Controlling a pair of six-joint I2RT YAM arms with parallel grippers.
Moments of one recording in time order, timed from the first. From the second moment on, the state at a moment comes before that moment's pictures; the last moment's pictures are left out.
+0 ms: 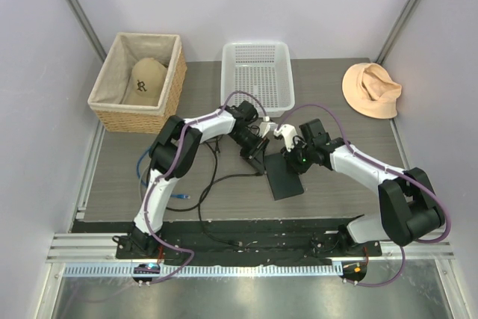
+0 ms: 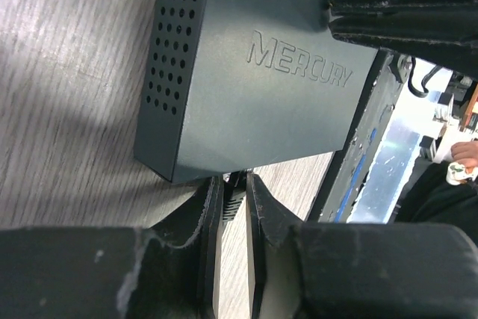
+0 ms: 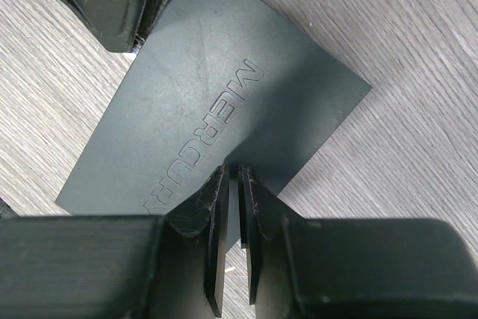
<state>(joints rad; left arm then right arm) -0.65 2.29 1.67 -0.76 0.87 0.09 0.41 1.38 0.73 -0.37 -0.33 -0.34</state>
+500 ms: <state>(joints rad) -0.52 2.11 1.63 -1.08 0.72 0.46 0.41 1.39 0.74 -0.37 -0.32 -0.34</state>
